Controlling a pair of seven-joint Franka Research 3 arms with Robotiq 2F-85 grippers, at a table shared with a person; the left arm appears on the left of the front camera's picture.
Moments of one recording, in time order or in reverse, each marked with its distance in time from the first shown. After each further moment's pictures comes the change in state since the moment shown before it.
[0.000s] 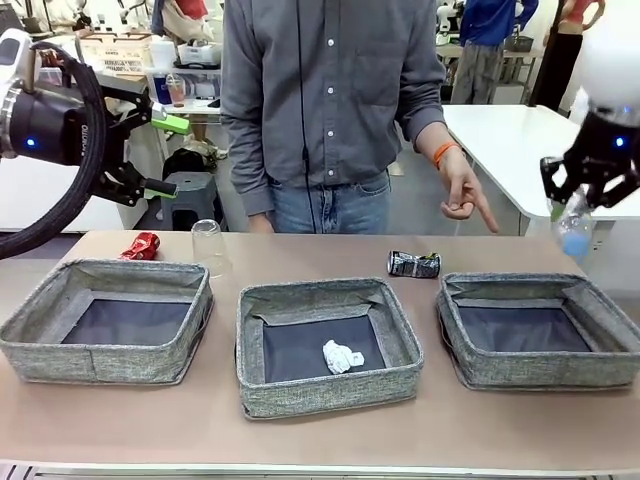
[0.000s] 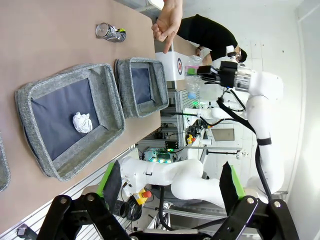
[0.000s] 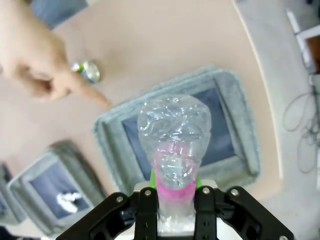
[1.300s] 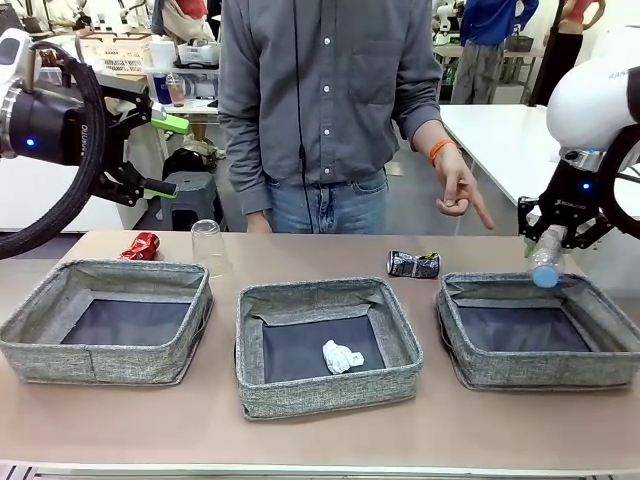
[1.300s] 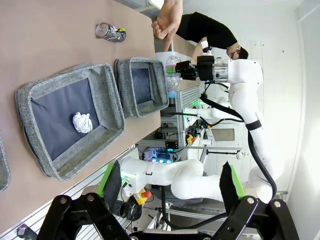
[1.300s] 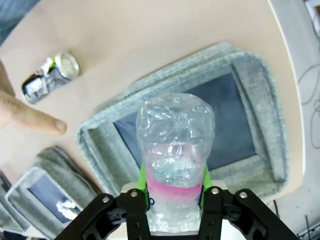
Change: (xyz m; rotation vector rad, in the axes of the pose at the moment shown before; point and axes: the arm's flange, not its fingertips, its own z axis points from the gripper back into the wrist) left arm 0.000 0.000 0.000 0.000 0.000 0.000; right arm 0.012 0.006 -0.071 0.007 0.155 -0.054
